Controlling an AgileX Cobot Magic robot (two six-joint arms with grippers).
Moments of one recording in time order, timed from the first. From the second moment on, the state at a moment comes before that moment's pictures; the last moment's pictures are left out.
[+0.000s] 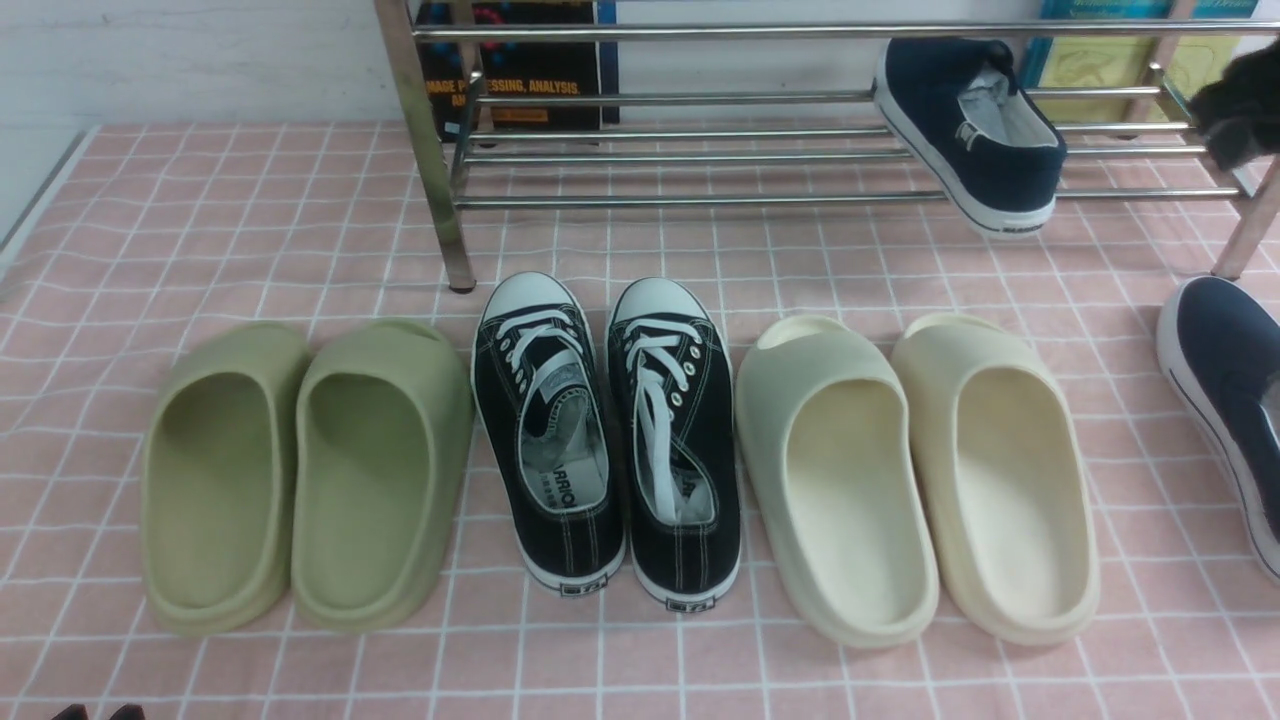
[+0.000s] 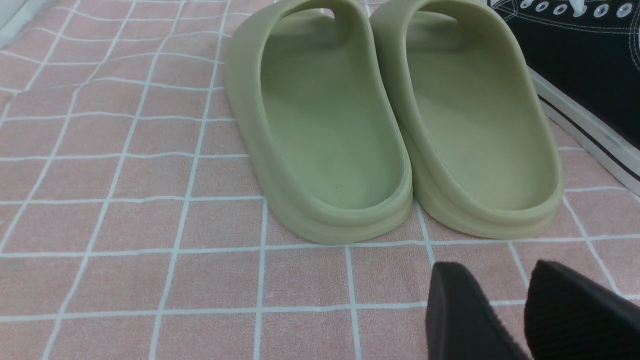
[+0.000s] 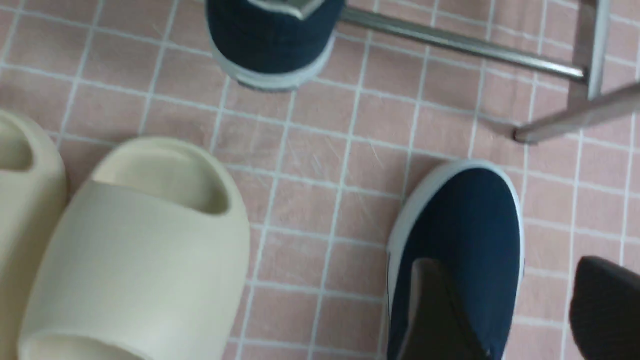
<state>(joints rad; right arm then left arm) -0.04 1.73 -1.65 -0.04 0.99 -0.15 -0.05 -0.01 0.02 -0.08 0.39 0.07</state>
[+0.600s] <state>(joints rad) -0.14 1.72 -1.00 -0.04 0.61 -0.02 -0.05 -0.01 0.02 -0.08 0.39 0.07</state>
